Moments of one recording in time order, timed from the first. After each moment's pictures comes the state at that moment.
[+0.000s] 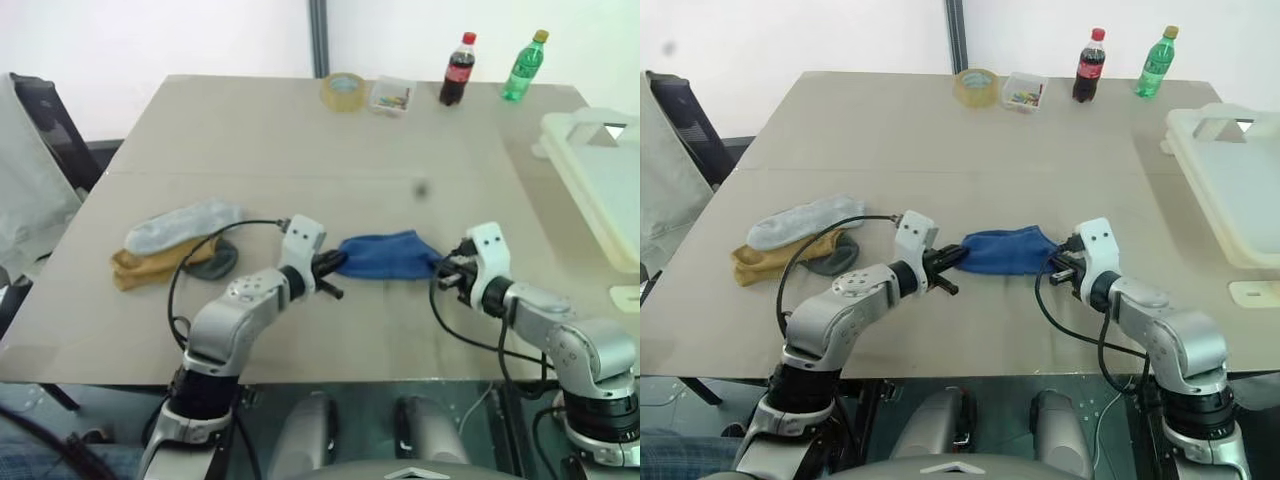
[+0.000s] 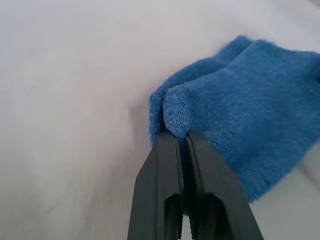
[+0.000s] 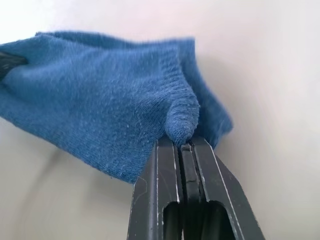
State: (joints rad) left arm -0.30 0.32 -0.09 -0.35 -0.39 0.87 -0.36; right arm -0.25 -0.41 -0.06 -0.49 0.54 1.12 0.25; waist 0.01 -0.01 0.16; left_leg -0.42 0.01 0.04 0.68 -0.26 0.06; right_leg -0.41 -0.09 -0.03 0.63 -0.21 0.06
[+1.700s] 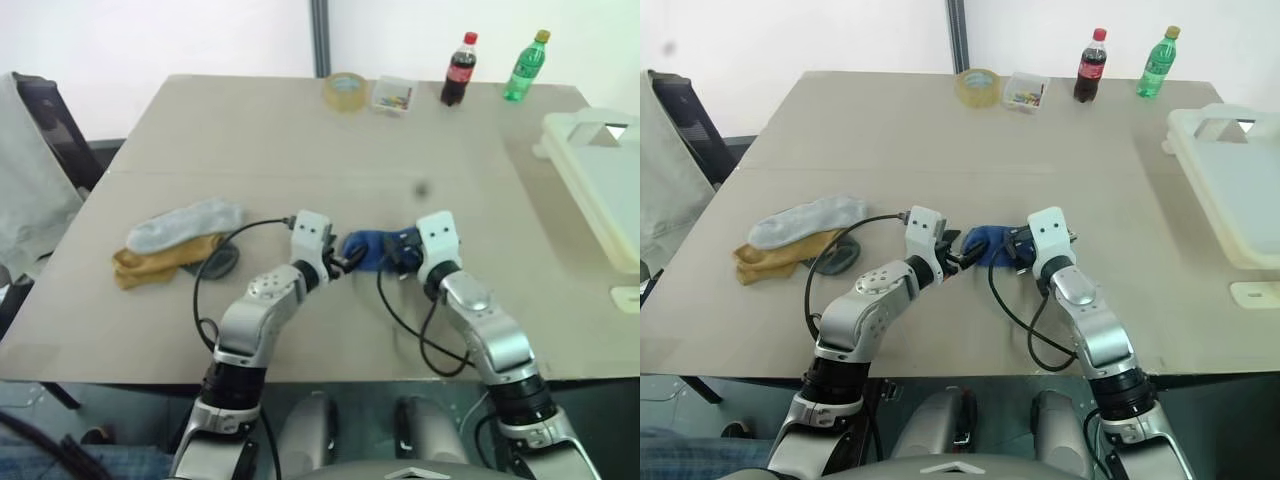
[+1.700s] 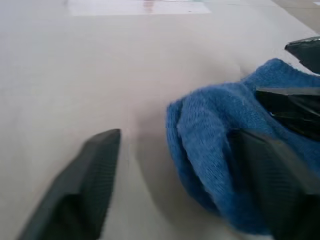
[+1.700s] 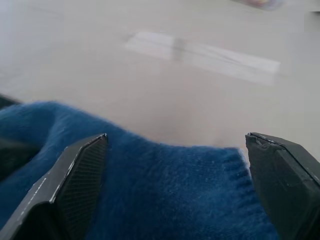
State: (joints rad) left arm -0.35 0.17 -0.09 -0.16 -0.28 0.72 -0.30; right arm -0.29 -0.11 0.22 -0.13 0.03 0.39 0.01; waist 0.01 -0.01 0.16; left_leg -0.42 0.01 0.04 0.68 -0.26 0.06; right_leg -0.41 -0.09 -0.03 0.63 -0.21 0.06
